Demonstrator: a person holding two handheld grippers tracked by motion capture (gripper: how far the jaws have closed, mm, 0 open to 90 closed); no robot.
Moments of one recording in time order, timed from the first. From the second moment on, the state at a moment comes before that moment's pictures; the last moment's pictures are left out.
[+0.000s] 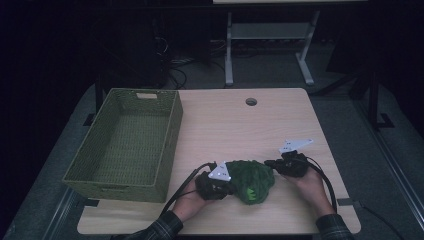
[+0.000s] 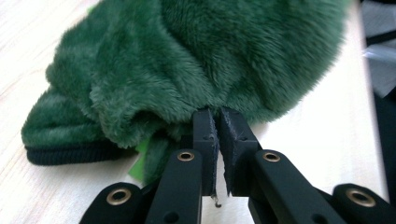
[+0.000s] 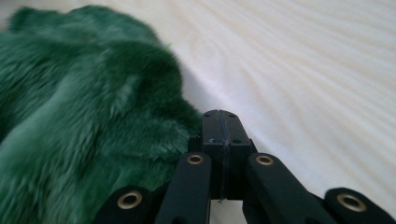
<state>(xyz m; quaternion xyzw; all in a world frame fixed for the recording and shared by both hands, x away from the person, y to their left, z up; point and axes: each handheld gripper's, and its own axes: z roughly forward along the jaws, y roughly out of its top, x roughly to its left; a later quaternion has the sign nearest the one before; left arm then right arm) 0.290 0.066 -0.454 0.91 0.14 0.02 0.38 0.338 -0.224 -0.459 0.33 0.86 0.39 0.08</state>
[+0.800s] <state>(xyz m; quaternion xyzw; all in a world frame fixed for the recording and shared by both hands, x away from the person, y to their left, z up) 0.326 0.081 -0.440 0.91 0.16 0.07 0.38 0.272 -0.234 -0.464 0.33 0.85 0.40 0.06</state>
